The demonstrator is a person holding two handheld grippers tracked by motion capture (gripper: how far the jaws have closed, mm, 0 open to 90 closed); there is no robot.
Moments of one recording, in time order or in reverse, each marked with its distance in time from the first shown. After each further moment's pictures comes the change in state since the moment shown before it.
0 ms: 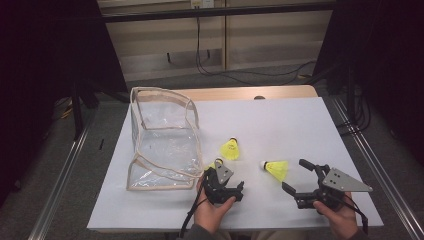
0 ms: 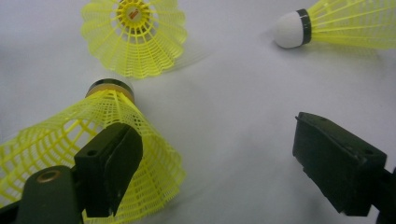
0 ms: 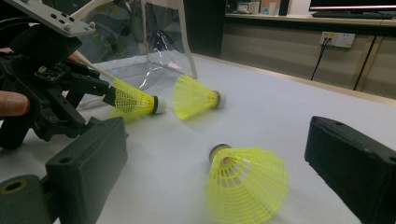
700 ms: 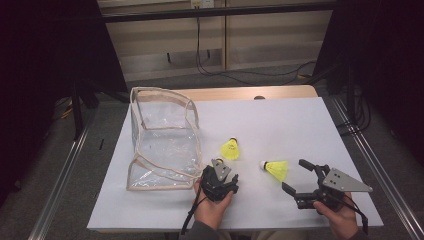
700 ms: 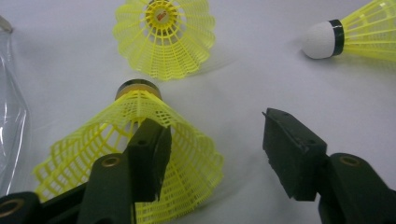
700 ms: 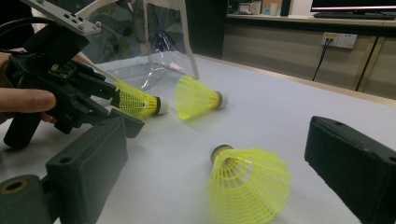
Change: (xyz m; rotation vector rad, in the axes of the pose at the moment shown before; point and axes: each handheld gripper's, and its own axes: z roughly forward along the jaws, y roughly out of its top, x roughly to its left) left arm 0.003 0.002 0.002 -0.011 0.075 -0.045; right arm 0.001 0.000 0.000 -0.003 0.008 0.001
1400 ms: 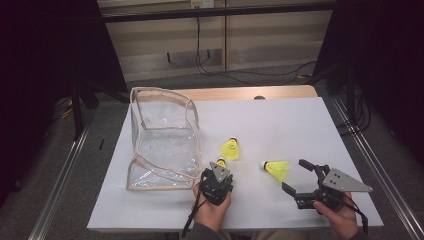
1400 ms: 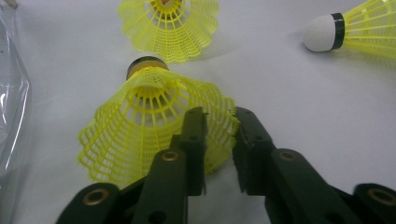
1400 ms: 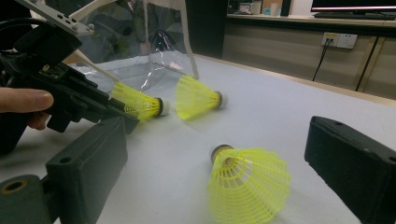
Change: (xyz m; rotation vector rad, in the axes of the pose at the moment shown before) left arm -0.004 -0.004 -0.007 0.029 0.006 -0.061; right arm 0.000 0.000 0.000 0.000 -0.001 -0.003
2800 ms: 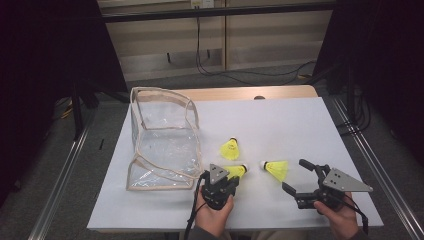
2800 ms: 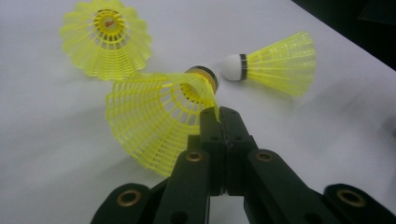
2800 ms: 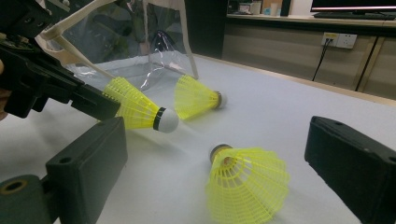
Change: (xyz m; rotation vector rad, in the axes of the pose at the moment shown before) left arm -0.012 0.012 -0.030 -0.066 -0.214 -0.115; right arm -0.001 0.000 -0.001 0.000 -0.001 -0.001
